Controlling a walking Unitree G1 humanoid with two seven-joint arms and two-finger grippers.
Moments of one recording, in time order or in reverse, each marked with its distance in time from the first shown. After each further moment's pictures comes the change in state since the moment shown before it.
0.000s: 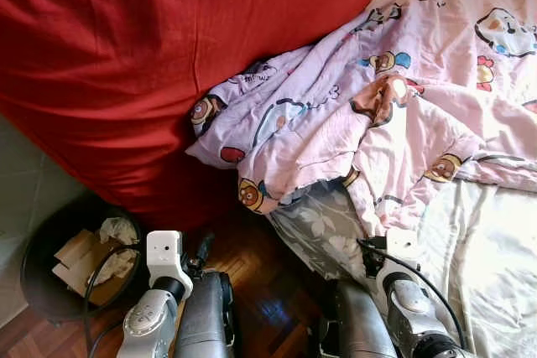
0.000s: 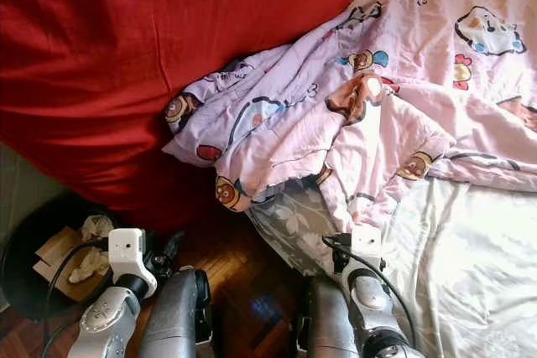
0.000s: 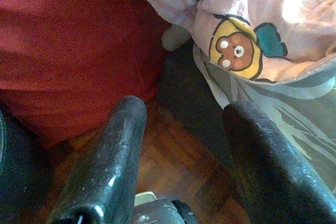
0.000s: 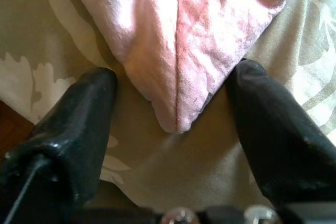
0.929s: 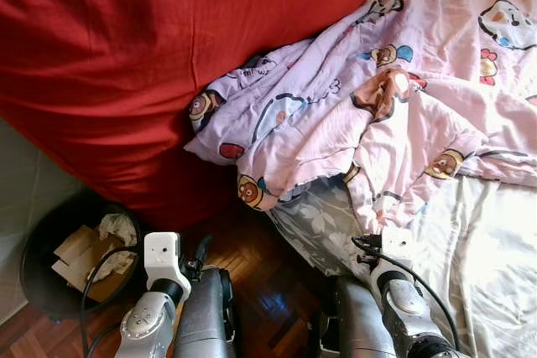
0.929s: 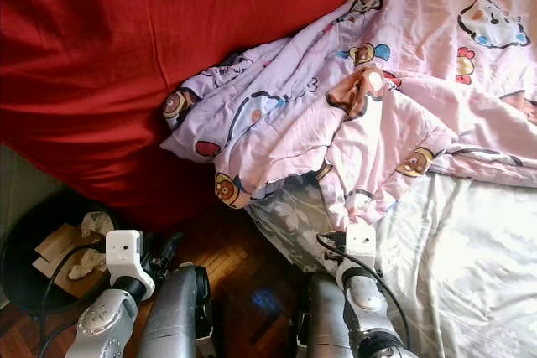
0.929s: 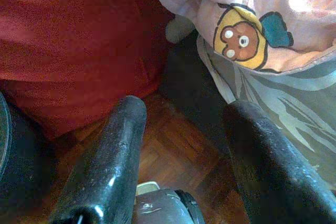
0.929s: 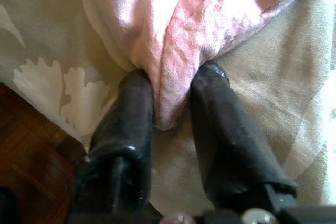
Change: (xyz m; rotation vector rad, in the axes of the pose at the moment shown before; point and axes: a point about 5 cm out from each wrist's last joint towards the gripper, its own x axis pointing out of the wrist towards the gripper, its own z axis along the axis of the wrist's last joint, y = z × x) left arm -0.005 0.001 0.001 0.002 0.007 0.010; right arm -0.002 0.010 0.002 0.005 -0.054 0.048
